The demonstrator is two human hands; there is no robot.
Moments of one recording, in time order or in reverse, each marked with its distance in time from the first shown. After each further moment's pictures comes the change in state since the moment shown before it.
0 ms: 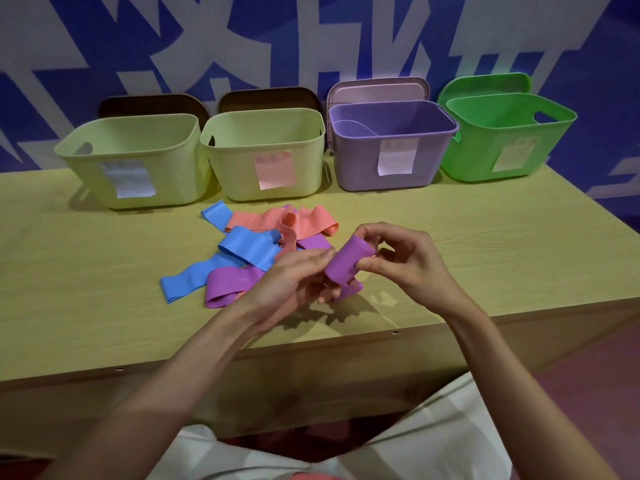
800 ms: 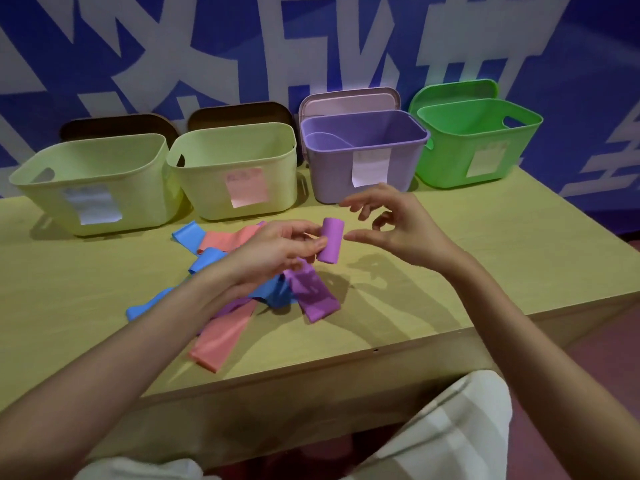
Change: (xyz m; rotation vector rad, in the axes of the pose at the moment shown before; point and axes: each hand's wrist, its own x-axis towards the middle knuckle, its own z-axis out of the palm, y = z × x) left_hand 0.061 0.038 -0.006 0.266 0.105 -0.065; right_hand 0.047 -0.013 -0.055 -0.449 0.018 -0.026
